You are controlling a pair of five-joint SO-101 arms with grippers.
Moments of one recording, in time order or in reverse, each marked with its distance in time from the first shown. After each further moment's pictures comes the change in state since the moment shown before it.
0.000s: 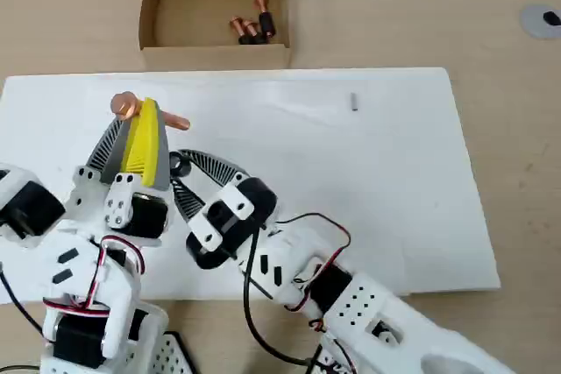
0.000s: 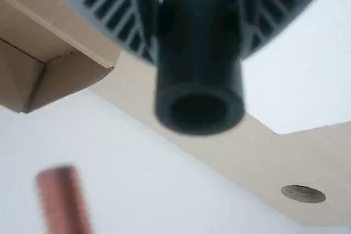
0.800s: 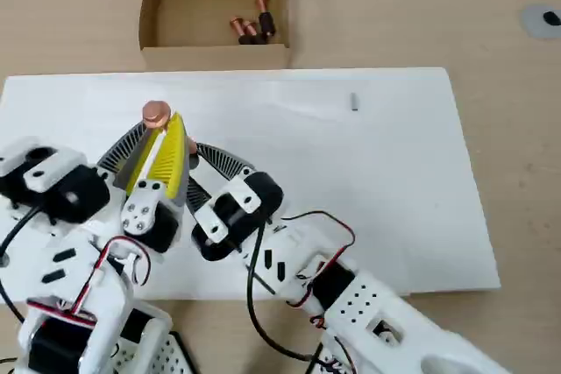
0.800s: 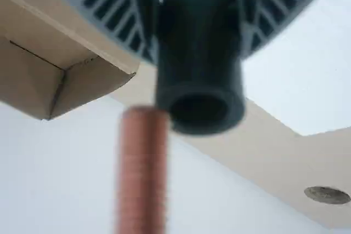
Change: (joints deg) left arm 6.8 9.7 -15.5 17.2 -14.1; right arm 2.1 0.0 0.3 -2.0 -0.2
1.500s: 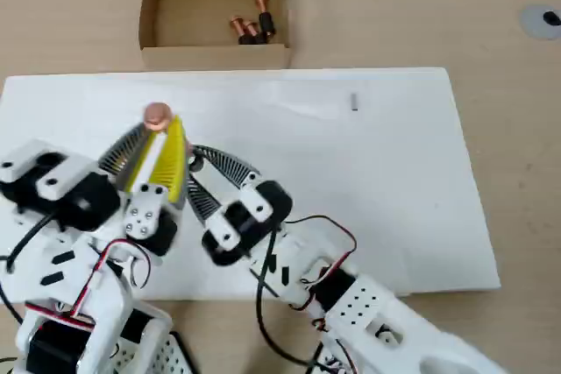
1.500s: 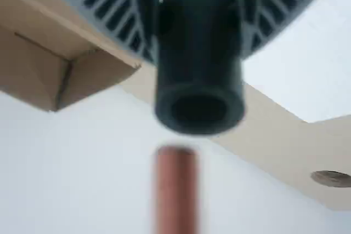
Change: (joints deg) left arm 1.1 0.1 -0.7 2.7 -4.0; right arm 1.7 -0.2 4.7 -5.9 -2.3
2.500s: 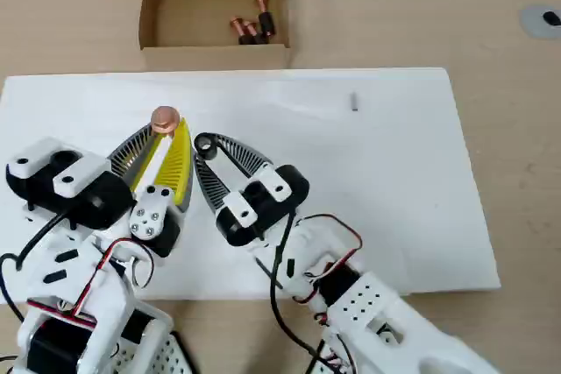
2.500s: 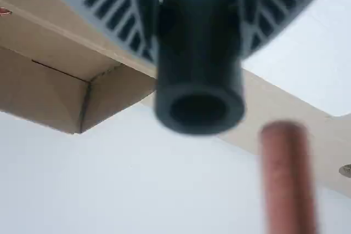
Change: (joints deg) left arm 0.4 0.1 1.0 -1.4 -2.2; right arm 3.1 0.0 0.0 0.0 -3.3
